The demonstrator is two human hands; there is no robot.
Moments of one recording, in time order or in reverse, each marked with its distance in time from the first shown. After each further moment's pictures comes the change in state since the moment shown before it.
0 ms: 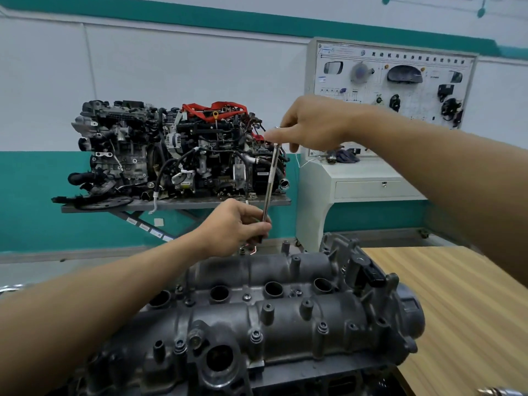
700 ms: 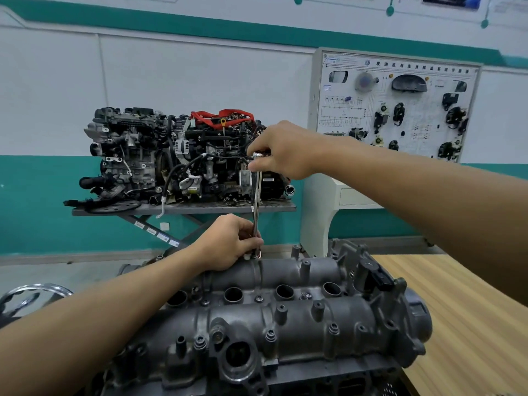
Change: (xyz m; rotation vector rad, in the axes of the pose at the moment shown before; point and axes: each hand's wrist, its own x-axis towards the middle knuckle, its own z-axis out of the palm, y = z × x) left_hand -0.016 -0.021 -0.020 0.324 0.038 0.016; right_hand 0.012 -0.049 0.031 -0.045 -0.011 -0.163
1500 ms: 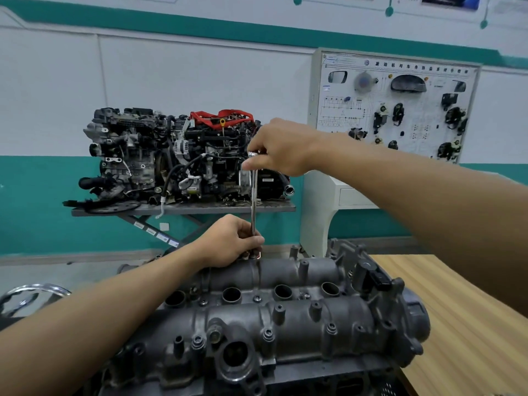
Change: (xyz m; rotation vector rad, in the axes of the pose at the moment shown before) left_hand 0.005 0.000 0.003 -0.194 -0.084 -0.108; right_hand 0.008 0.004 -0.001 -0.068 -0.003 -0.040
